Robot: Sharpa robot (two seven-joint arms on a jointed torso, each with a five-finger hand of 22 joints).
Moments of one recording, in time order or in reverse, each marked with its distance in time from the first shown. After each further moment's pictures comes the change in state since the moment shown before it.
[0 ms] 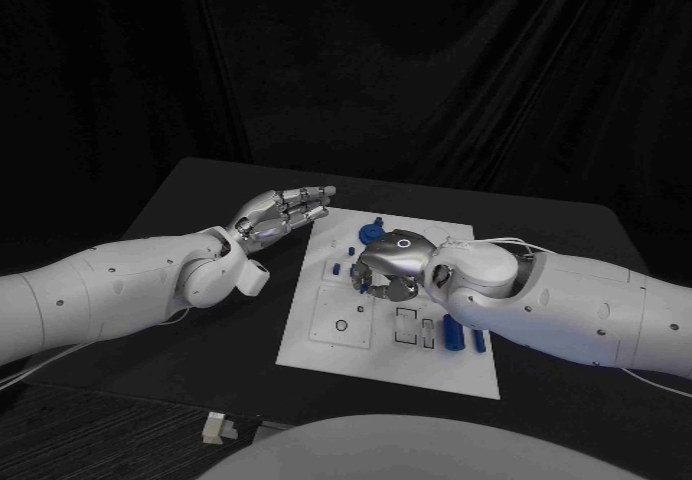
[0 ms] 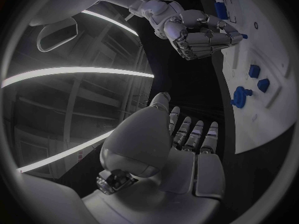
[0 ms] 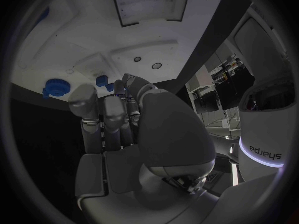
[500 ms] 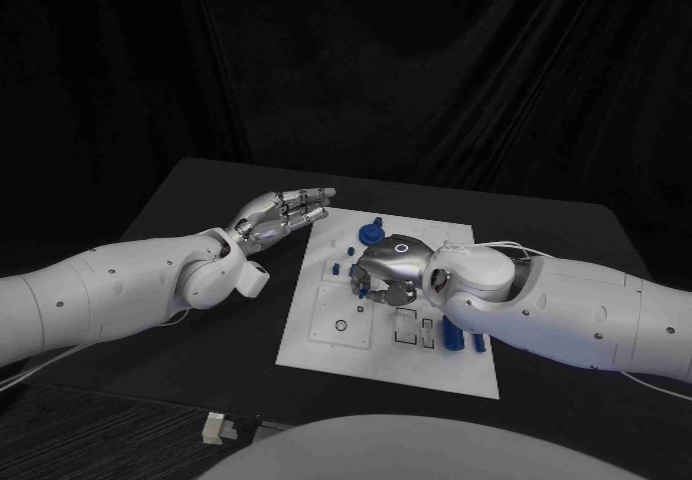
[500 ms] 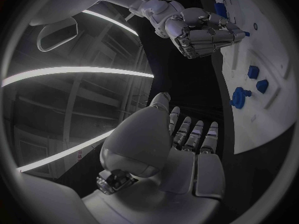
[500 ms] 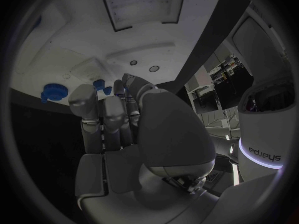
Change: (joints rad) left arm -0.004 0.001 0.000 -0.002 0.000 0.004 0.000; left_hand 0.000 0.000 0.003 -0.003 0.000 -0.001 0.001 0.000 0.000 0.000 0.000 0.000 0.000 0.000 0.000 0.000 0.000 0.000 0.000 0.000 0.000 -0.001; right arm -0.011 0.002 0.000 0.003 -0.002 0.010 -0.001; right_hand 0.000 0.000 0.003 -0.003 0.000 -0.002 0.002 0.002 -0.001 0.000 0.000 0.000 -0.001 0.000 0.000 0.000 -0.001 0.000 -0.004 0.004 -0.004 0.000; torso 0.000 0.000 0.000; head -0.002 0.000
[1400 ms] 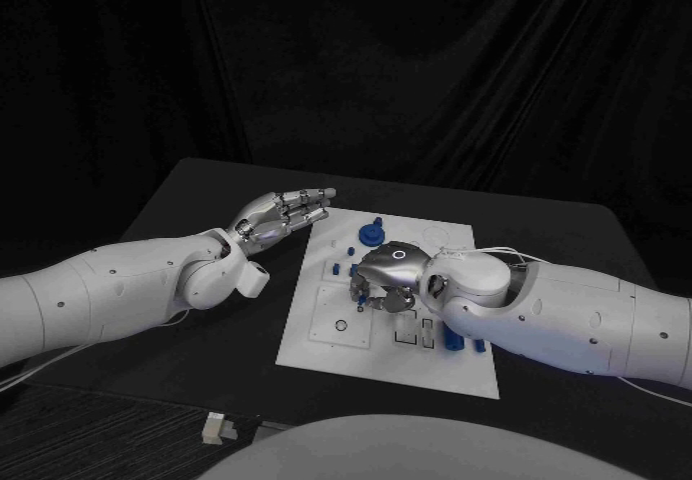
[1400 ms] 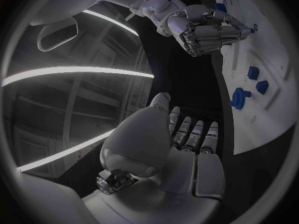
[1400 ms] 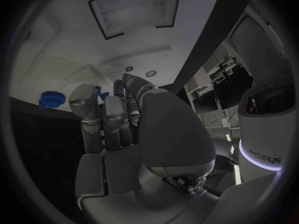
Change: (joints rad) left arm -0.001 0.002 0.000 -0.001 0.000 0.003 0.000; left_hand 0.000 0.000 0.000 0.000 0.000 0.000 0.000 0.000 0.000 0.000 0.000 0.000 0.000 0.000 0.000 0.000 0.000 0.000 0.000 0.000 0.000 -0.002; right arm -0.020 0.008 0.000 -0.005 -0.001 0.015 -0.002; right_hand 0.000 0.000 0.001 0.001 0.004 0.003 0.003 -0.006 -0.001 0.000 0.000 0.000 0.000 0.000 0.000 -0.004 -0.003 0.000 0.000 0.000 -0.005 0.000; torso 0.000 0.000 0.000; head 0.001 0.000
